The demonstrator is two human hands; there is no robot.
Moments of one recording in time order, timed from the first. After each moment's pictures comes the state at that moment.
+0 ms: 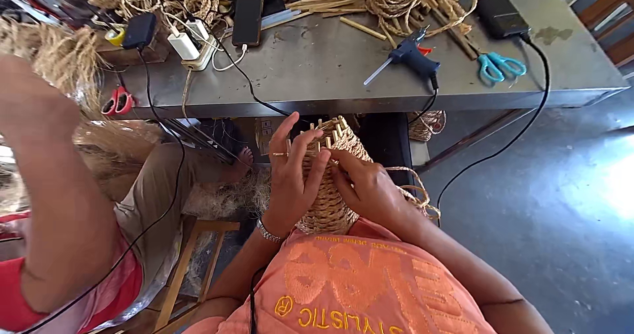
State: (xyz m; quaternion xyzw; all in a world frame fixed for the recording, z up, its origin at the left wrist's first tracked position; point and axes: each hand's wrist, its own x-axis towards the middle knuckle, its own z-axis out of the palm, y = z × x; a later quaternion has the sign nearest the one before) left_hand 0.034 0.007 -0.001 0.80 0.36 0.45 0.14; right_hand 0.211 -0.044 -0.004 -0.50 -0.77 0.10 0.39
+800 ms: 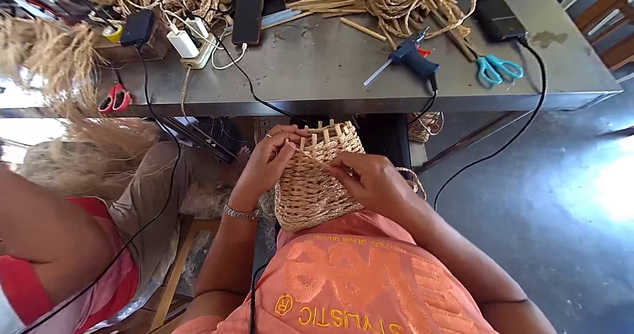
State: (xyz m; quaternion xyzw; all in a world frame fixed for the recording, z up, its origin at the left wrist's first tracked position) left_hand -0.015 0.049 0.009 0.80 0.34 0.33 0.36; right_hand 0.226 -0.040 0.008 -0.49 -0.77 0.18 0.35
